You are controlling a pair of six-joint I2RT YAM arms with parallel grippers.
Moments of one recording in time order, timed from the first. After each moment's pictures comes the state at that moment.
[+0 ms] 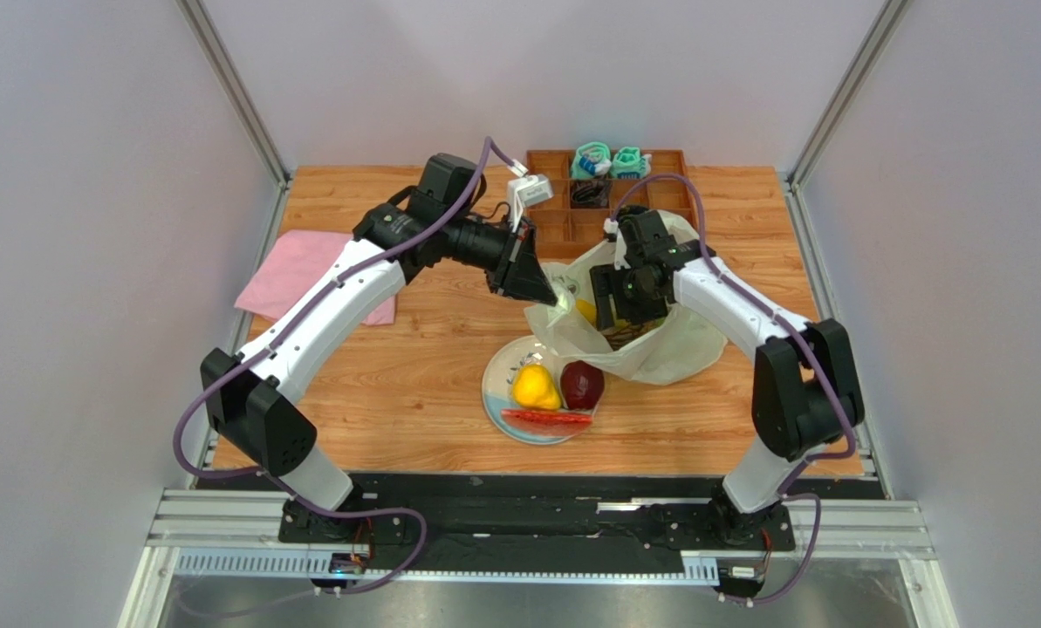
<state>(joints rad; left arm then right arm) -0.60 1.59 1.63 -0.72 0.93 -0.08 0.39 1.64 1.24 -0.69 -0.11 0.16</state>
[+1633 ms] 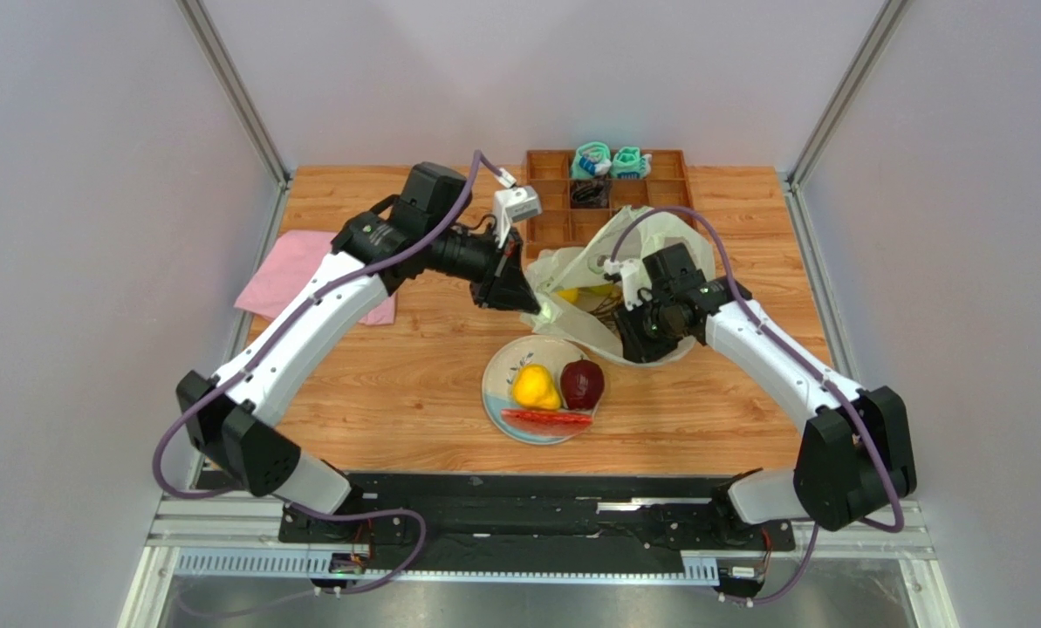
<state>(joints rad) -0.60 1.53 1.61 -0.81 0.85 0.05 0.39 1.39 1.05 -0.77 -0.23 -0.13</state>
